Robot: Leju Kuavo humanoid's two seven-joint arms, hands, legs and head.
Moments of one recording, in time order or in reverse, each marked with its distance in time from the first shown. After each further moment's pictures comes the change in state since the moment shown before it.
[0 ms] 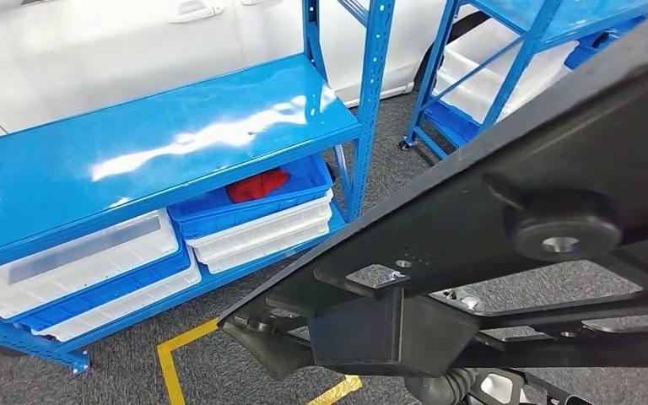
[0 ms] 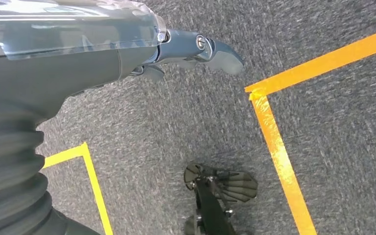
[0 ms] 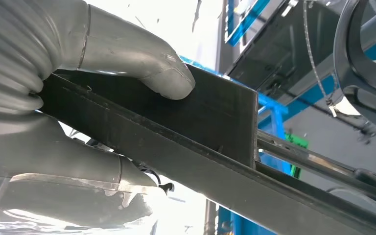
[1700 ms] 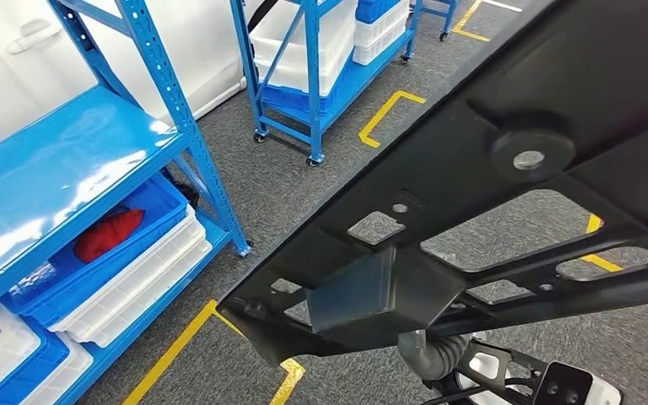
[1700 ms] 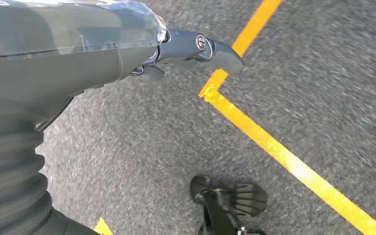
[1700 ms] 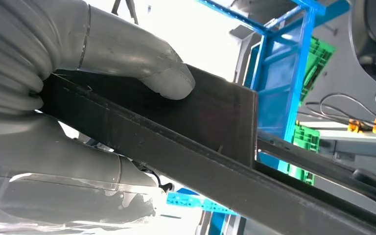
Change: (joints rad) left arm -0.016 0.019 0.013 -0.007 -0.082 0.013 0.057; right arm -0.045 0.050 -0.022 0.087 -0.046 0.005 0.000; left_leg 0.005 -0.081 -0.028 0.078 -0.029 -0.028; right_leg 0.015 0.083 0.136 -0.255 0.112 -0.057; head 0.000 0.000
